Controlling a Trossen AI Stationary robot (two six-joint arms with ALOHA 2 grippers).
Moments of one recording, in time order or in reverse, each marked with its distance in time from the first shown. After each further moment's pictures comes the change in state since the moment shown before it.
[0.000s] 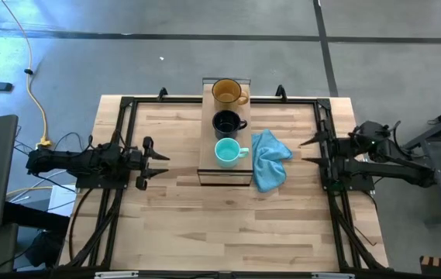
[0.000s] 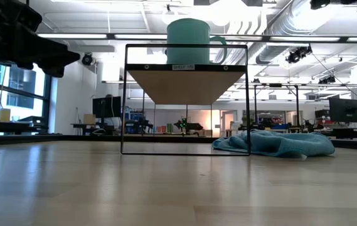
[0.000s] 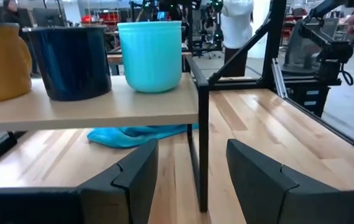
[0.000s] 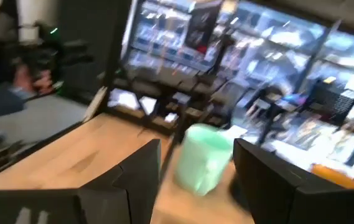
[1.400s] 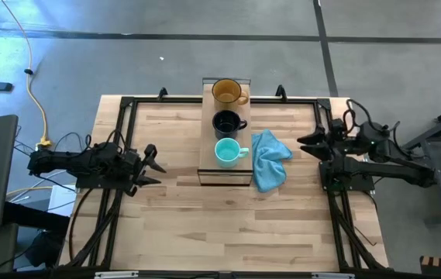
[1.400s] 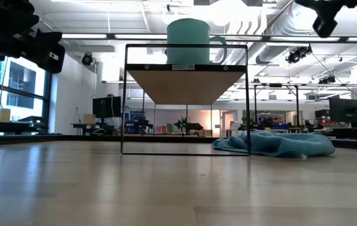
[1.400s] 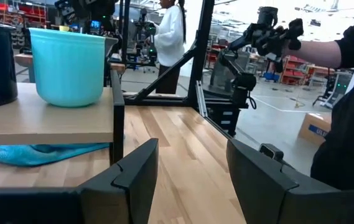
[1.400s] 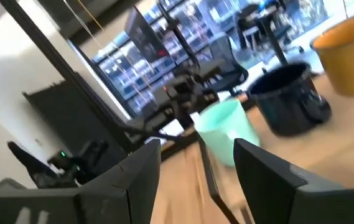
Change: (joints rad) left arm 0.000 -0.034 0.000 0.045 0.288 -0.181; right arm 0.000 0.000 -0.001 -0.009 0.156 0.900
